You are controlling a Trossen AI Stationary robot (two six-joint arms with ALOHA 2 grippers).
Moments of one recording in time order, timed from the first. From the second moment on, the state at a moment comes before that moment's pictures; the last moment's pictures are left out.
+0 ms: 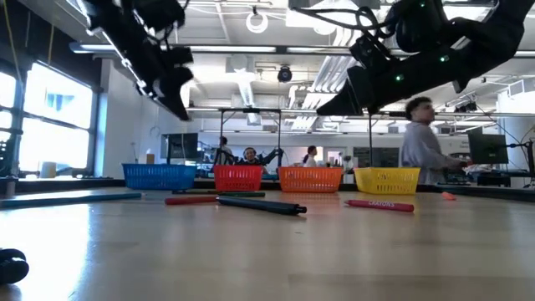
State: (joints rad) left arm 0.49 1.16 0.75 -0.42 -0.40 -0.09; right arm -0.09 1.40 0.44 0.72 0.35 -0.06
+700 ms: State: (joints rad) left arm 0.96 1.67 0.98 -0.49 -0.16 0.02; right arm -0.14 1.40 0.44 0.70 0.27 -0.07
